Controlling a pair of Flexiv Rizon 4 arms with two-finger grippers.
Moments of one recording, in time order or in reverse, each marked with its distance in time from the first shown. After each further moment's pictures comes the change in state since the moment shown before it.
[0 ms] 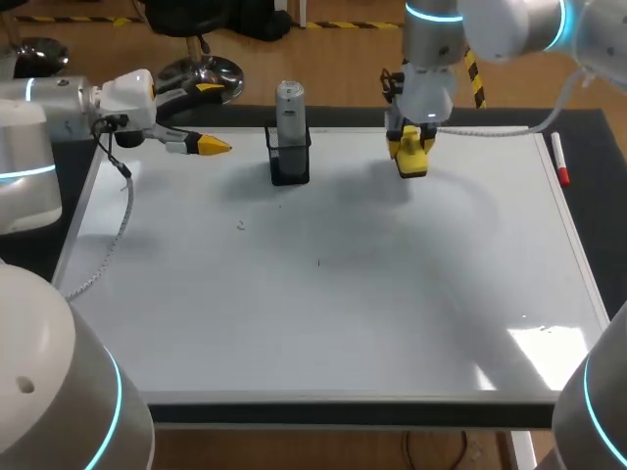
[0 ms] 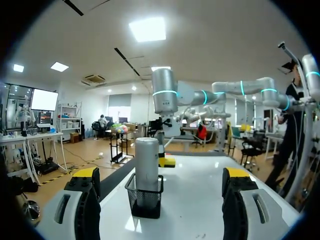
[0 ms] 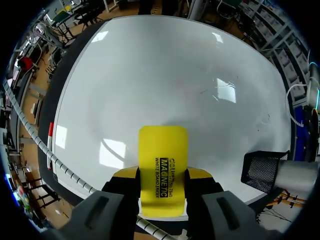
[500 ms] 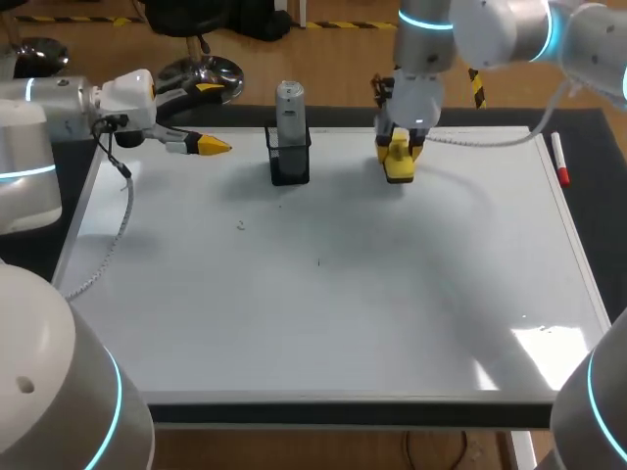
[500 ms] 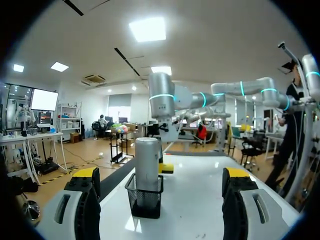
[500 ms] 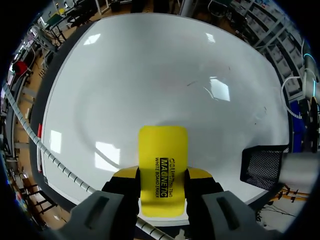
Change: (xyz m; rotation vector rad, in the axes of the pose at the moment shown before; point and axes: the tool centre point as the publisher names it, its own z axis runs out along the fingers) left arm 0.000 0.000 0.000 0.000 0.000 0.000; right arm -0.019 -0.009 0.019 -0.015 -0.048 0.026
